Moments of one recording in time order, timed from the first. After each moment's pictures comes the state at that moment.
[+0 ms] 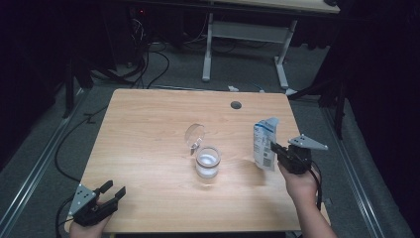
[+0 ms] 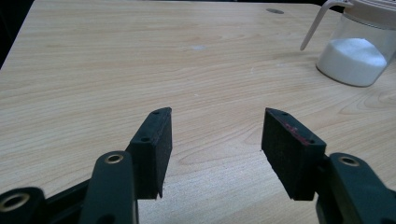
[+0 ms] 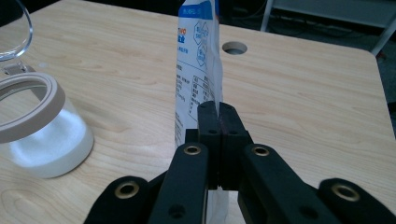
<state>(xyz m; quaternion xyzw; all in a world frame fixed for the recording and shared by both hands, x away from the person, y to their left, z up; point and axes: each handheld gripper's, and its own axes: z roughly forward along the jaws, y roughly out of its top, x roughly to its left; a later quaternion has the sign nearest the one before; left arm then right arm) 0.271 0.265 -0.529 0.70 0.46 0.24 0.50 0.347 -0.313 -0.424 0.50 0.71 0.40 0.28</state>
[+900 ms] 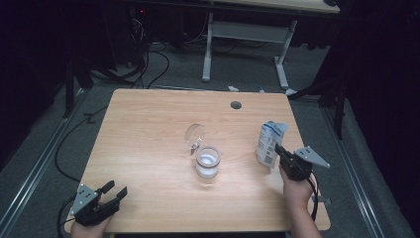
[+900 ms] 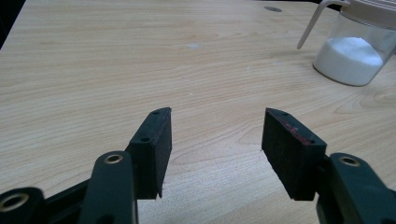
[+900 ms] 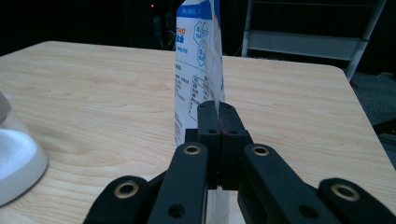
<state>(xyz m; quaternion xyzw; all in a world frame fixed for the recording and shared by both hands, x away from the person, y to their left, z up) 0.271 0.261 -0.528 0.70 0.46 0.23 0.50 0.344 -0.335 -0.478 0.50 0.64 0.47 0.34</state>
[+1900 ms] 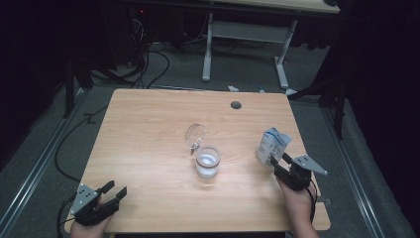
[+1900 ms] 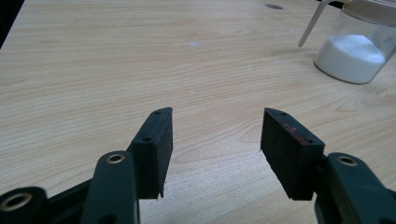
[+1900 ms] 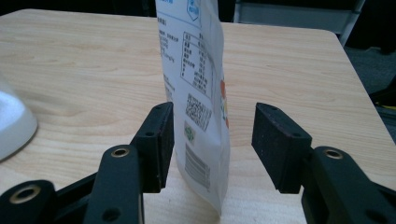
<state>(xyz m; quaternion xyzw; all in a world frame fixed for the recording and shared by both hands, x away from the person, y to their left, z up) 0.272 0.262 -0.528 0.70 0.46 0.23 0.49 0.326 -0.333 -0.494 0.53 0.66 0.42 0.33</state>
